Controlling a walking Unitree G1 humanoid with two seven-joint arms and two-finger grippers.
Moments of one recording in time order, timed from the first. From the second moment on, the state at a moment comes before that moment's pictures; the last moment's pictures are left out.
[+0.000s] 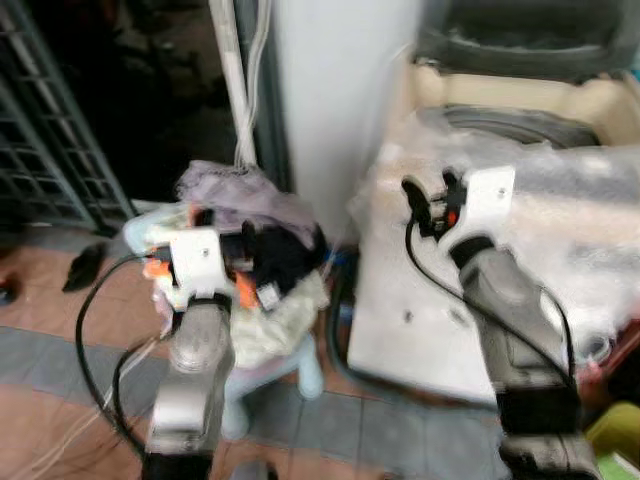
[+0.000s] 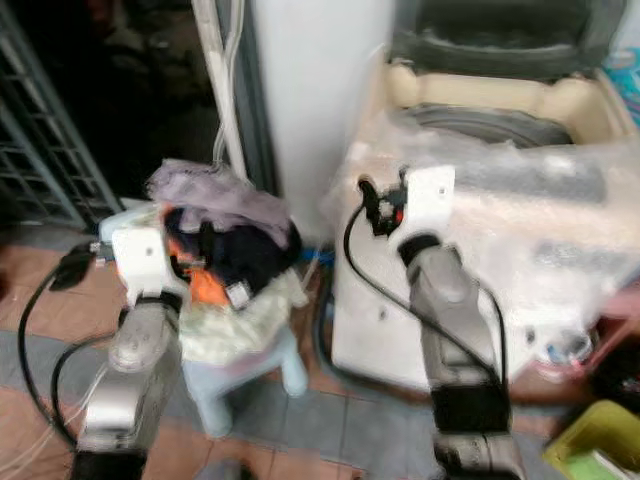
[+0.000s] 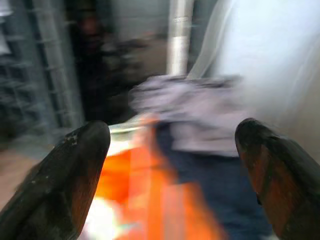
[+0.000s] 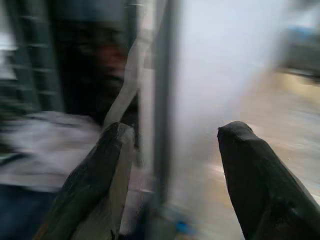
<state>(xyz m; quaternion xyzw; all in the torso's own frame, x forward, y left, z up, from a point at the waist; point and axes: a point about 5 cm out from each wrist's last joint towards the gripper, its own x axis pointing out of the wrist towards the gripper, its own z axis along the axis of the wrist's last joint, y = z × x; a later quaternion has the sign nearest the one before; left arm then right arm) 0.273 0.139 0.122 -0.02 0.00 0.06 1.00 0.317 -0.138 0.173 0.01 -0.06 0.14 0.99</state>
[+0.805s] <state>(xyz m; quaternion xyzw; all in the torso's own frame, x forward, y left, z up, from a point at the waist) 0.269 0.142 0.119 -0.02 0.00 0.06 1.00 0.323 -0.129 0.168 -0.03 -0.03 0.18 0.98</state>
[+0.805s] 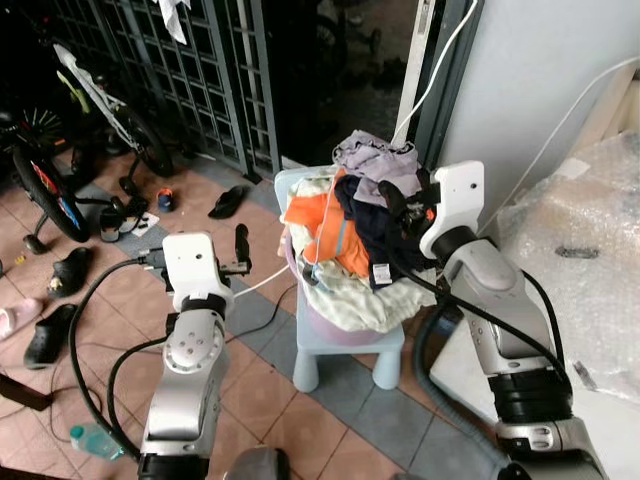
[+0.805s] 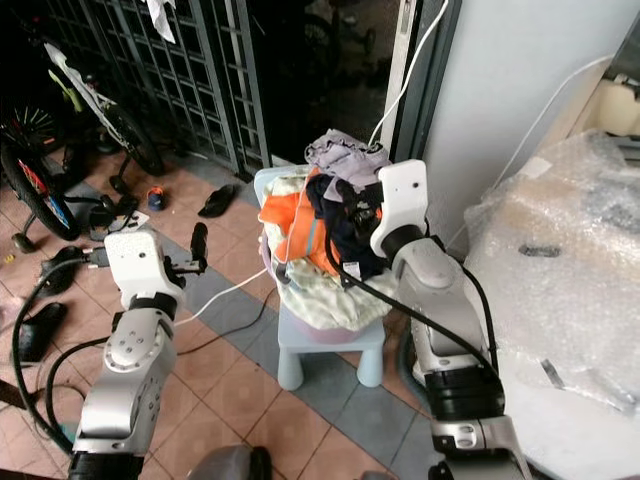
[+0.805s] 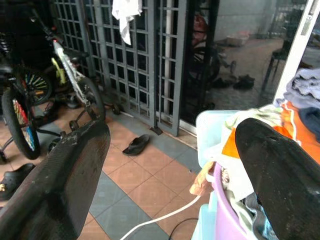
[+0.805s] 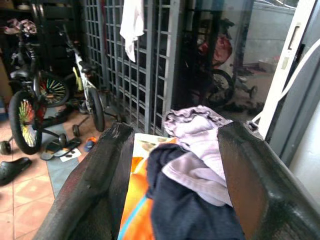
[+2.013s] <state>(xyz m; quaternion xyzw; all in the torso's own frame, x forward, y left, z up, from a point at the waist) 0.264 0.150 0.117 -0.02 0.01 0.08 1.00 0.326 -0.118 0.123 -0.08 0.07 0.19 0.98</state>
